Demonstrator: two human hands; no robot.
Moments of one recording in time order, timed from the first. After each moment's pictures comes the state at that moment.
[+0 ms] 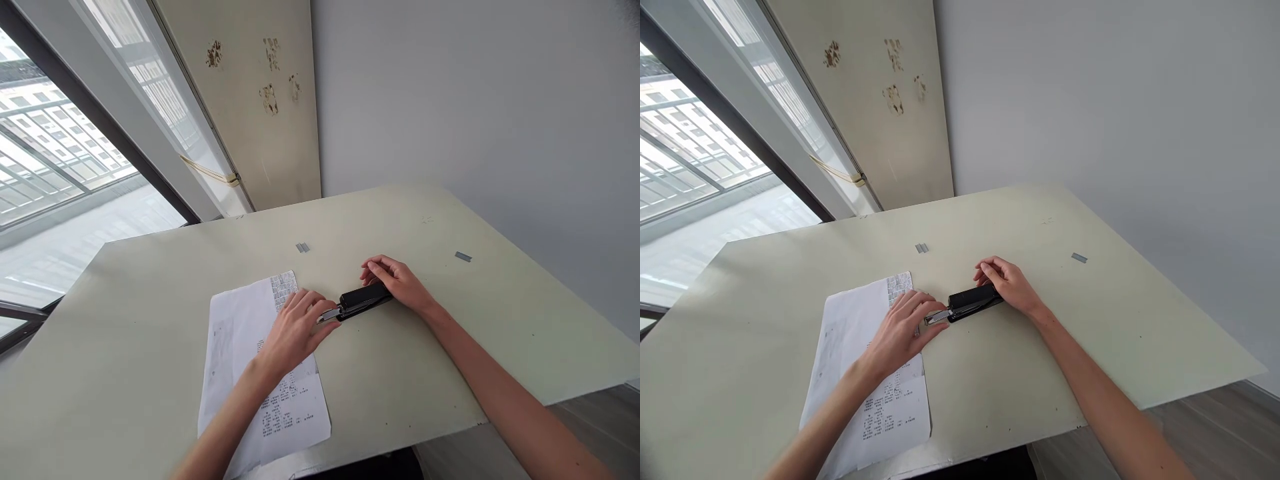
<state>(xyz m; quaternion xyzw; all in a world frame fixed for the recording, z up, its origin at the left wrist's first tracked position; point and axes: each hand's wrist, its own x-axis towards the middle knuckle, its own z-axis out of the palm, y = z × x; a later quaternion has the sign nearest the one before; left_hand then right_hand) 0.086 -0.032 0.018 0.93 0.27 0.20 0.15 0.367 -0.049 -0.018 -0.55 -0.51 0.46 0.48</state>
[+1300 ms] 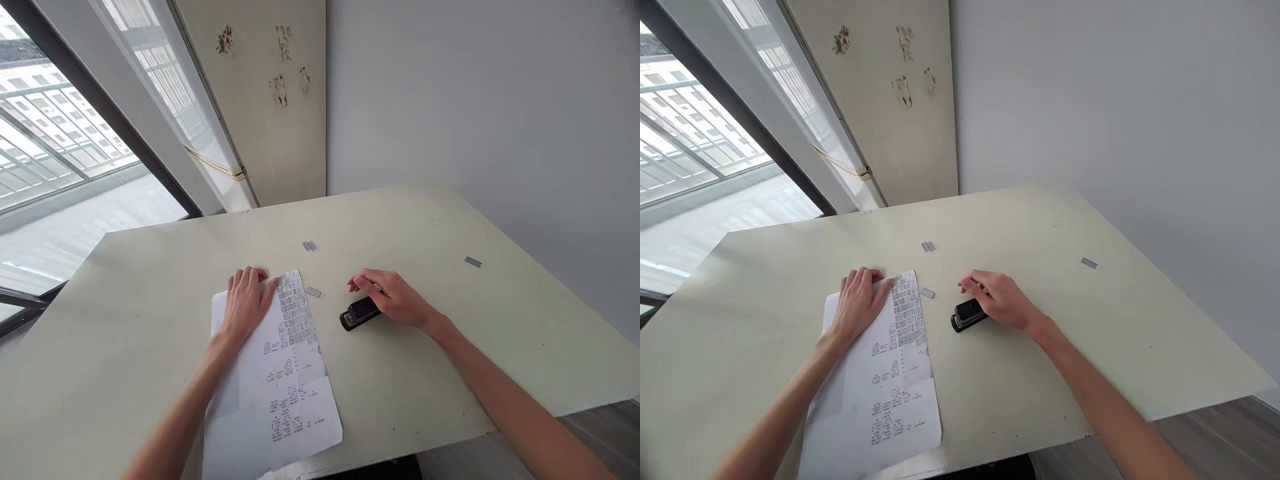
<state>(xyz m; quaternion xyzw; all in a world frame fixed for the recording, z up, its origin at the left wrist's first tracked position) 0.006 0.045 -0.004 0.83 0.51 0.20 0.05 0.333 -0.059 0.019 -0.57 -0.66 0.36 0.32</state>
